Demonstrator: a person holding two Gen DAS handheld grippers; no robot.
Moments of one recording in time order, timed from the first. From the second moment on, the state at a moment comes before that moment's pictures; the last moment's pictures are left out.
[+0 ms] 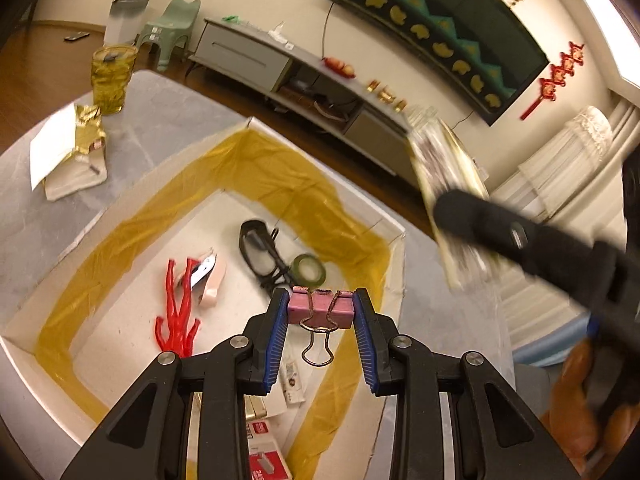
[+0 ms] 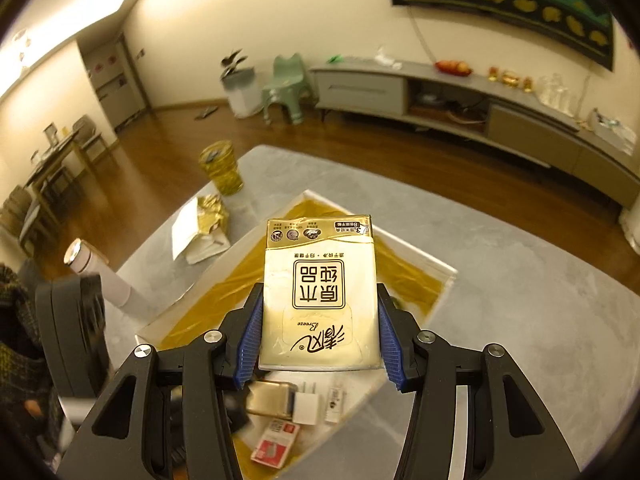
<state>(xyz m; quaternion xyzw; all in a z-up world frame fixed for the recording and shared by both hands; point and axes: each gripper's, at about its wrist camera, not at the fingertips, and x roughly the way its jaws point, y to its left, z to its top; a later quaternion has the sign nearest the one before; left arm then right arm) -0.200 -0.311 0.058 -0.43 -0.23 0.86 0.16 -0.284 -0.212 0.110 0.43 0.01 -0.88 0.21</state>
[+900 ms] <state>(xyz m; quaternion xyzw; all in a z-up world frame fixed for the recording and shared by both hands) -0.206 -0.339 0.044 -0.44 -0.29 0.84 0.13 -0.355 -0.258 0.049 0.48 0.07 -0.84 0.23</state>
